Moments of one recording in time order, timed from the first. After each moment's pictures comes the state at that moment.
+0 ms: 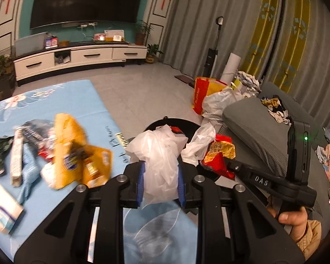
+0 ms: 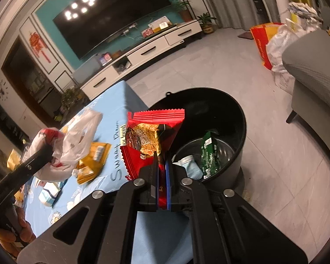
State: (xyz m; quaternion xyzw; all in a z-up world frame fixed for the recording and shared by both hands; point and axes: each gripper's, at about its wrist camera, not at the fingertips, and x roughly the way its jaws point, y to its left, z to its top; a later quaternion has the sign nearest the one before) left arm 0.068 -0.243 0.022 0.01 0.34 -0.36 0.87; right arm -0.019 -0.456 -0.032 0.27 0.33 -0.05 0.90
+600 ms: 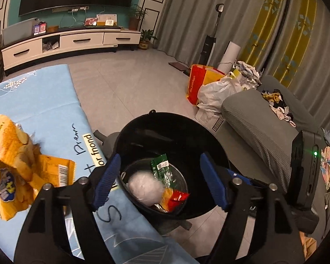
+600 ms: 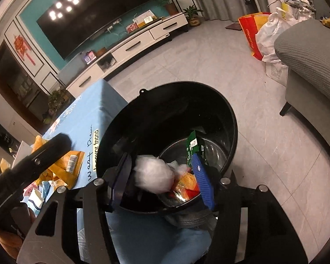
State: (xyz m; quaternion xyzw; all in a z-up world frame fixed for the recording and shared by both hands) left arm 0.115 -0.311 -0.019 0.01 0.38 -0.37 0.85; right arm 0.007 -0.479 -0.061 0.28 0.35 -0.09 0.89
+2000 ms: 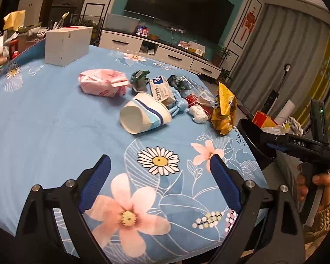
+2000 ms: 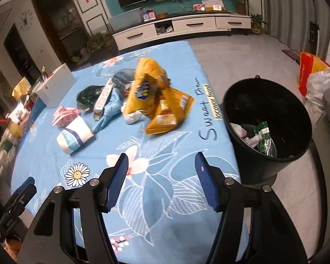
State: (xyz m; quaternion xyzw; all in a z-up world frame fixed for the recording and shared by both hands) left arm -0.036 0.047 -0.023 -0.13 0.34 -0.14 0.92; right arm 0.006 -0.270 -0.003 0.11 0.43 0.05 0.90
